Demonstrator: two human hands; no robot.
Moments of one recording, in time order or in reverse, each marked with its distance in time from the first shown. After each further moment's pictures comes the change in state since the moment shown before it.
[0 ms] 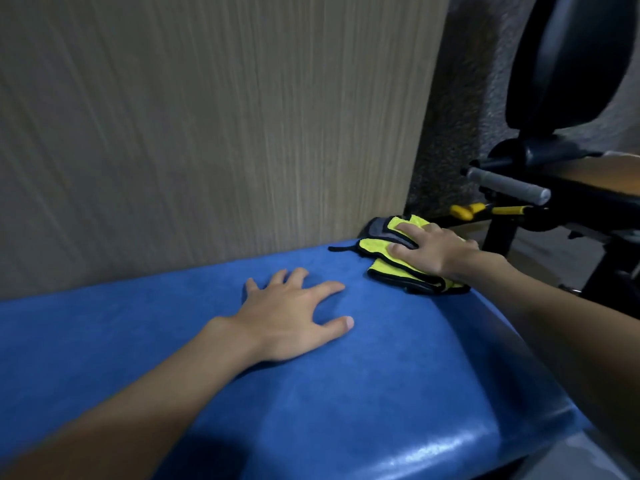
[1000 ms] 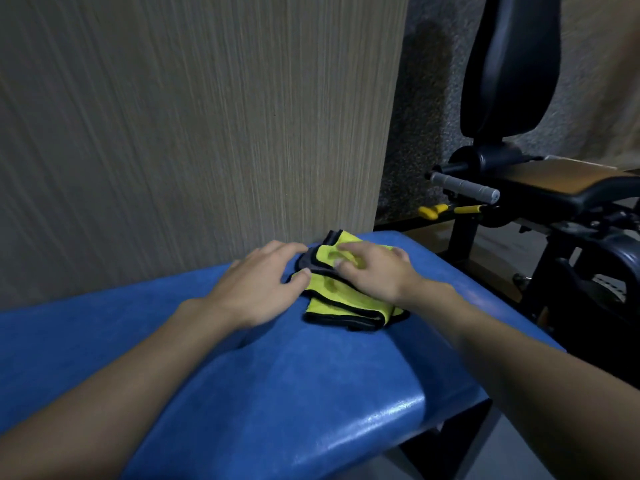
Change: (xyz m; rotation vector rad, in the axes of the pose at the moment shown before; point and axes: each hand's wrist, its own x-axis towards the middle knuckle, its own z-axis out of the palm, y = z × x) left_hand -0.015 -0.015 -0.032 -0.270 0.289 0.100; right_hand -0.088 -0.067 0.007 0.233 0.179 -0.217
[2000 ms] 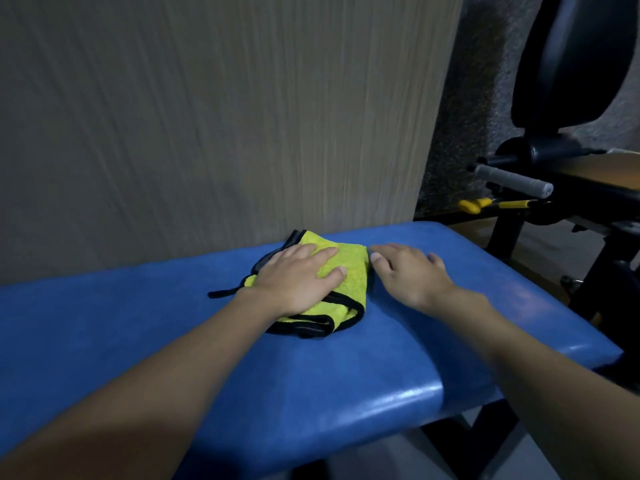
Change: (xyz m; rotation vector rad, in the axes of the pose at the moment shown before) left_hand -0.004 -0.029 0.028 0.201 -0.095 -0.118; right_hand -0.020 -0.016 0.024 -0.015 -0.068 0.012
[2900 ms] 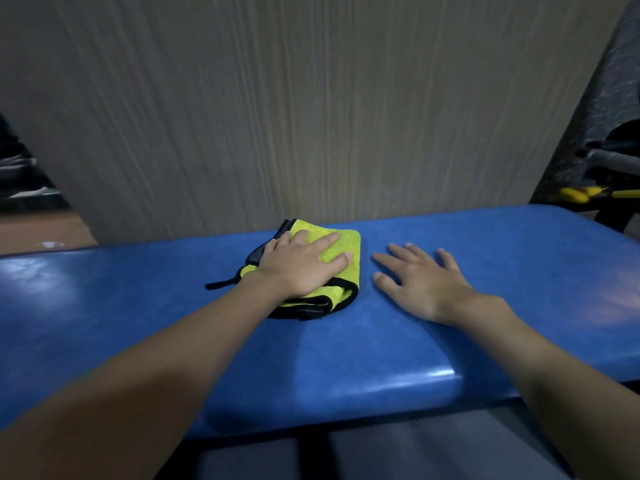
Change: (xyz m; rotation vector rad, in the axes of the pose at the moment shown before) left_hand -0.107 -0.162 -0.038 0.054 -0.025 -0.254; right_hand -0.044 -0.175 0.064 -0.190 -0.192 -0.162
